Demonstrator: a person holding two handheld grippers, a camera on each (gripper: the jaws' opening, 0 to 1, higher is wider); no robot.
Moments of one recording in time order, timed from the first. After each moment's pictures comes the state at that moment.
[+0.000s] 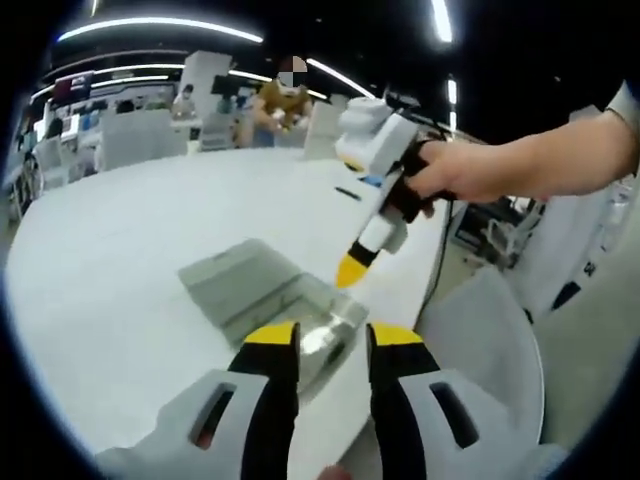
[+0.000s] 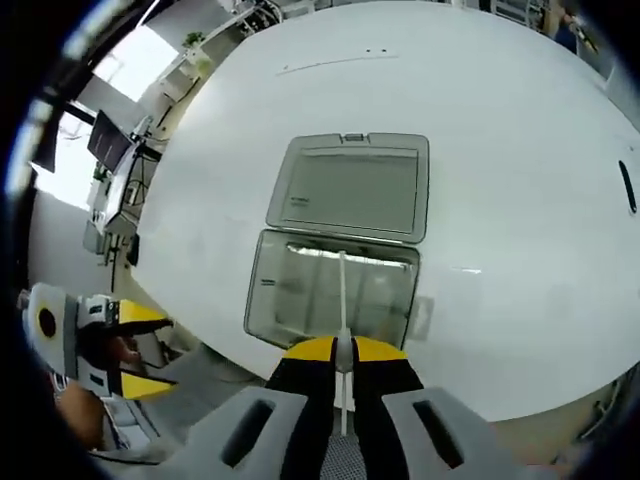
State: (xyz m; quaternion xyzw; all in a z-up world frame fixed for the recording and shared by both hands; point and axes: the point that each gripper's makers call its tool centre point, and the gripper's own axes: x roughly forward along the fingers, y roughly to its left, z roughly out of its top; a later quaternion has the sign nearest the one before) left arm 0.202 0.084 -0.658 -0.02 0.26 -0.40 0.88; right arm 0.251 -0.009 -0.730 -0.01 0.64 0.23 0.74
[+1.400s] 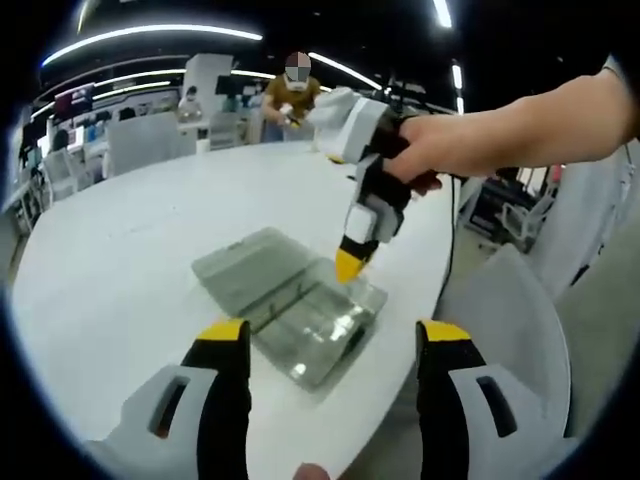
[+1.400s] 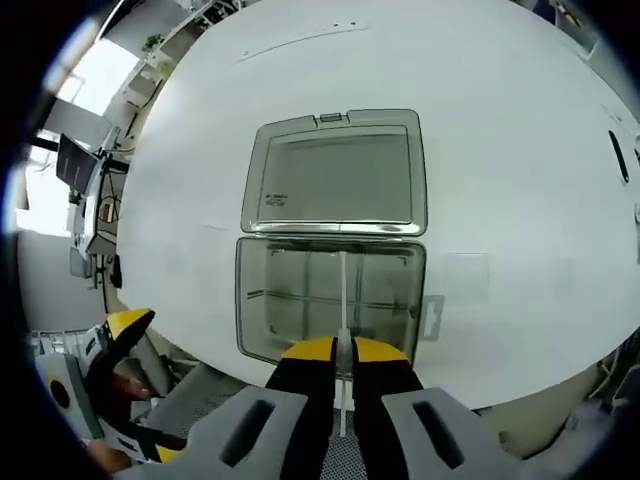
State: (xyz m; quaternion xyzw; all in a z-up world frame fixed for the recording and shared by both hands) left arm 0.203 0.094 -0.678 0.01 0.27 -0.38 0.89; right arm 0.252 0.001 -0.748 0.01 0.69 0.16 0.71
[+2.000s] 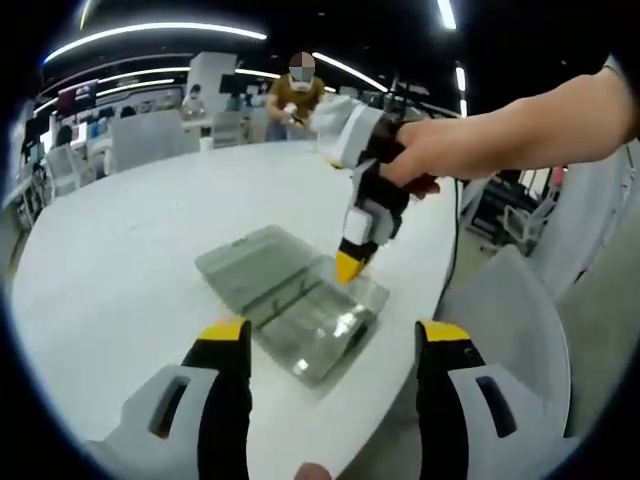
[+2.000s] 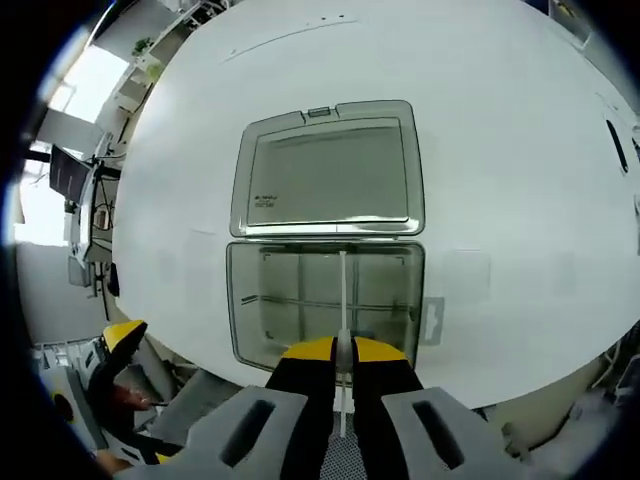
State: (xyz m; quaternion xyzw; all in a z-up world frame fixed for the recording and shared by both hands) left arm 0.201 0.098 -0.679 0.01 0.27 -0.37 0.89; right arm 0.254 0.001 -0.756 0.02 0.69 0.14 0.70
